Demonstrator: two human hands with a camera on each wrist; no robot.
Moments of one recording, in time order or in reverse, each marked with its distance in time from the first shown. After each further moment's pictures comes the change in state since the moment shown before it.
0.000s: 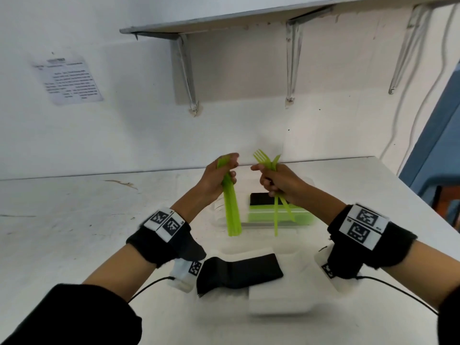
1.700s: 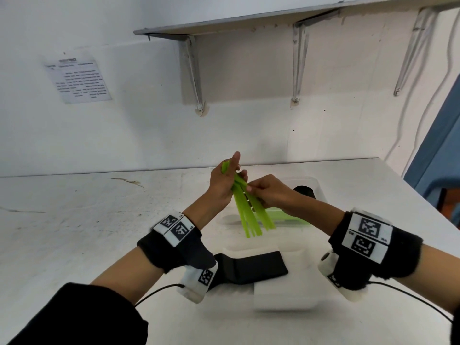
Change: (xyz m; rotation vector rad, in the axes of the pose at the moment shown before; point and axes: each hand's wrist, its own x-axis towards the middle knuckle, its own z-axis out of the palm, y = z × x) left_hand -0.022 -0.005 0.012 -0.114 0.181 0.072; right_hand -0.025 0.002 0.032 -0.383 -0.143 -0.058
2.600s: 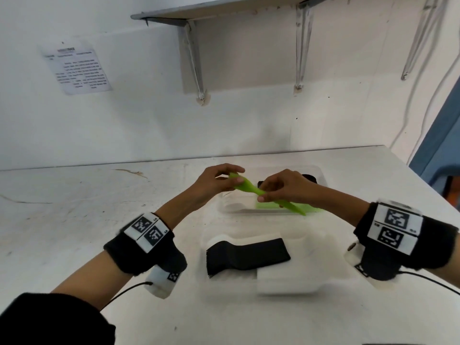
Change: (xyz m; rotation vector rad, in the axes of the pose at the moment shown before) left_hand -0.020 0.015 -0.053 0.694 -0.407 0.034; right_hand -0.019 0.015 -0.025 -0.326 -0.069 0.008
